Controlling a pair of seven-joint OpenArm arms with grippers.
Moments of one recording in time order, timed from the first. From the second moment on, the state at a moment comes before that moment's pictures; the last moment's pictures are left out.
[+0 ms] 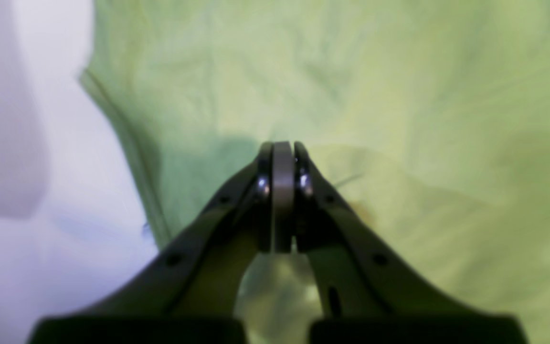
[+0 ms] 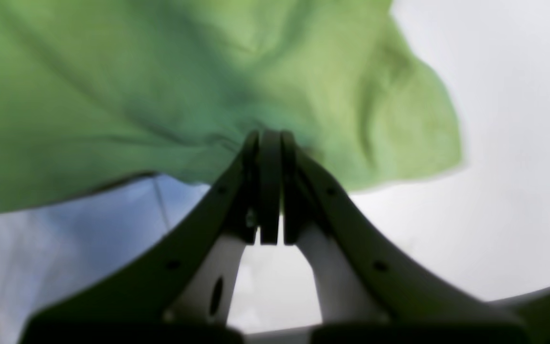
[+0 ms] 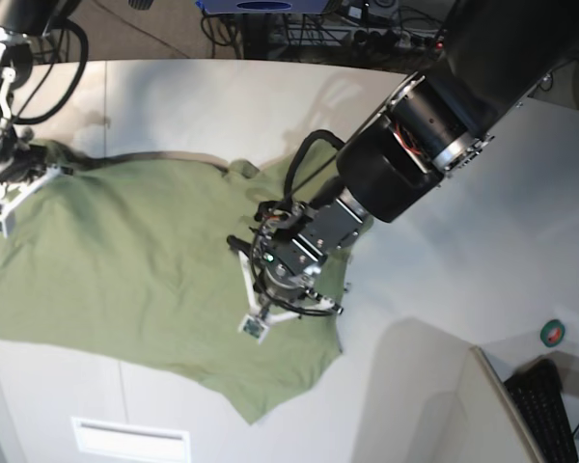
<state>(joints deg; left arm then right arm) -32.0 1.6 54.2 35.9 -14.3 16.7 26.2 -7.5 8.2 27.1 87.0 9.2 15.2 -57.2</state>
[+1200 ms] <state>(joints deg) -18.5 -14.7 35.8 78.8 -2.6 8.6 55.6 14.5 14.3 9.3 78.7 8.5 14.6 -66.8</state>
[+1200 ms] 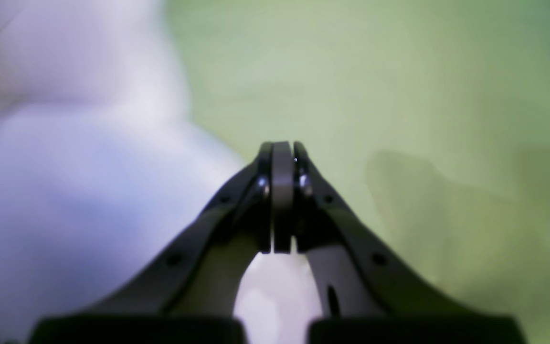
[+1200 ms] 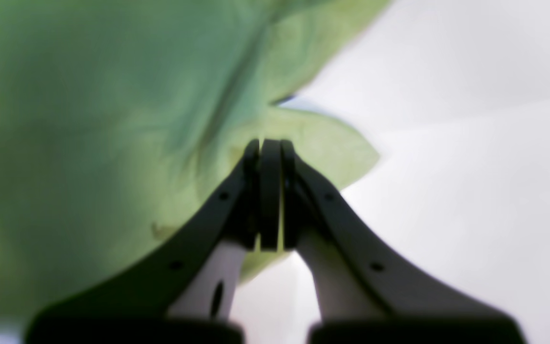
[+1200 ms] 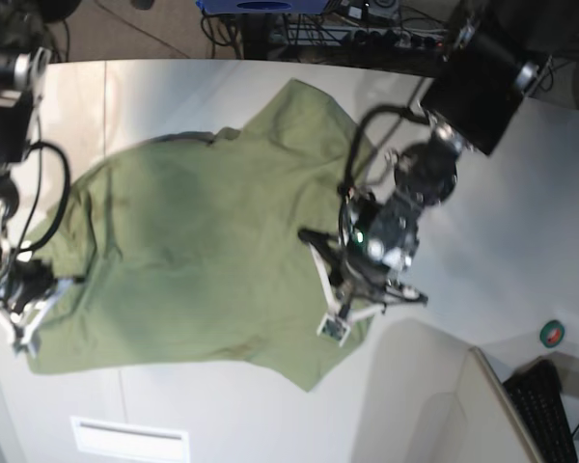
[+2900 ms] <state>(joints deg) -29.3 -1.1 21.5 45.2 15.3 -7.8 36.2 2.3 8.3 10.9 76.8 8.5 14.9 -61.8</state>
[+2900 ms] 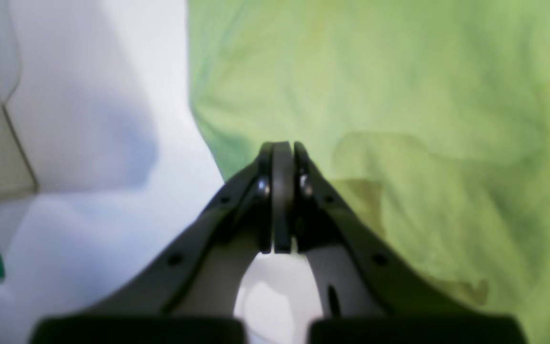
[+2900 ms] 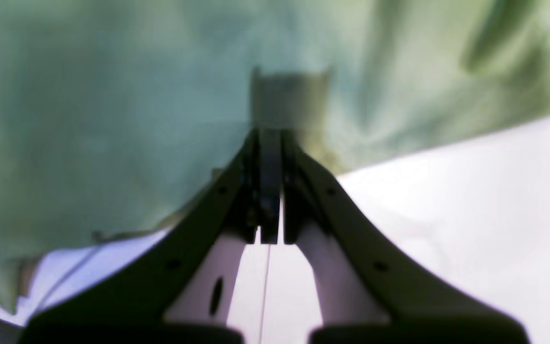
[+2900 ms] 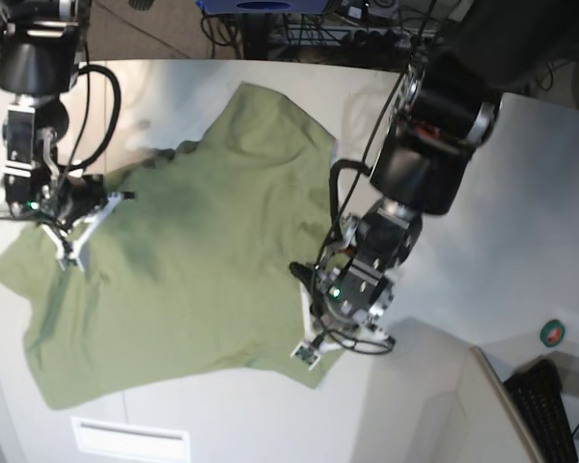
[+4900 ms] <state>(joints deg) -30.1 7.1 19.7 40.4 14.6 -14.2 36.5 -19.2 -1.4 7.5 105.6 9.1 15.2 -70.0</state>
